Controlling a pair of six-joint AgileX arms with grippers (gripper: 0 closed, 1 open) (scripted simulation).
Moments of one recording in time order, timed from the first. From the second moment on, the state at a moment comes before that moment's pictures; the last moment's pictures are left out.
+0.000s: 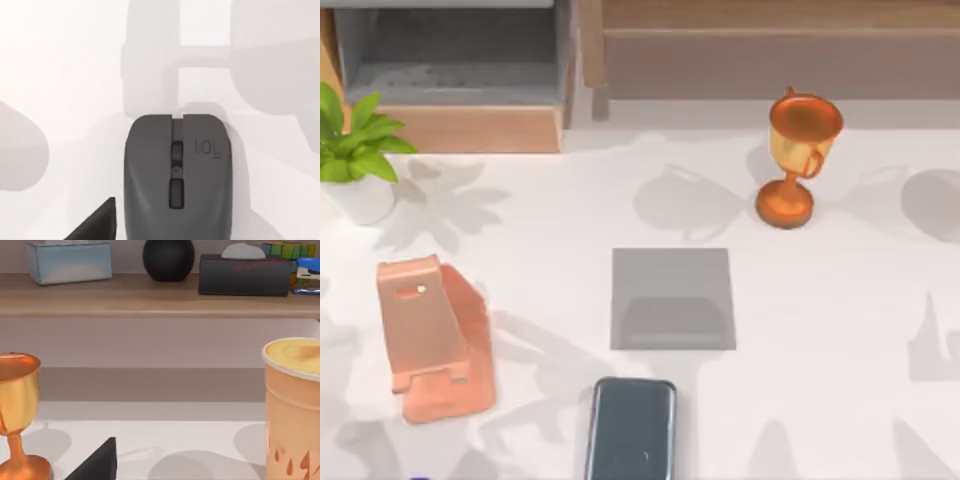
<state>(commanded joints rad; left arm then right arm) 0.40 1.09 0.68 -0.78 0.00 0.26 0.00 0.00 0.00 0.00 0.00 0.00</state>
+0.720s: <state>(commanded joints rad) 0.54 1.42 0.90 -1.04 0.00 0.35 0.00 0.00 0.00 0.00 0.00 0.00</state>
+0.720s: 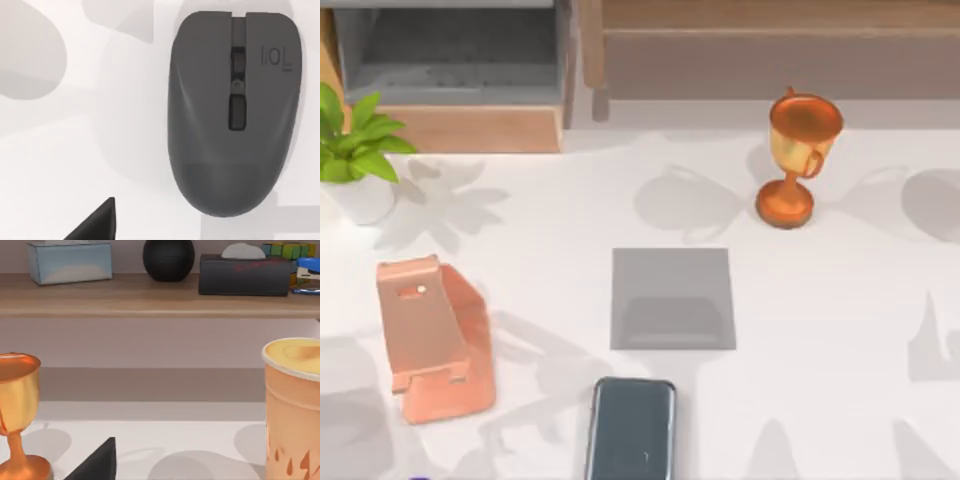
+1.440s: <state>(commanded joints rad) 0.54 1.61 0.68 -0.63 0.00 0.35 0.00 0.00 0.00 0.00 0.00 0.00</state>
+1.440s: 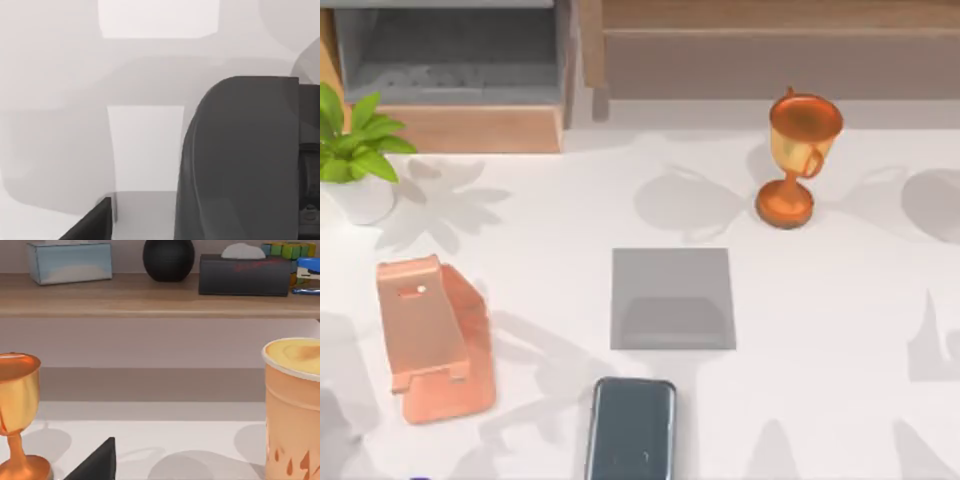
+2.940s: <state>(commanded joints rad) 0.54 1.62 0.68 -0.63 0.00 0.35 0.00 0.00 0.00 0.00 0.00 0.00</state>
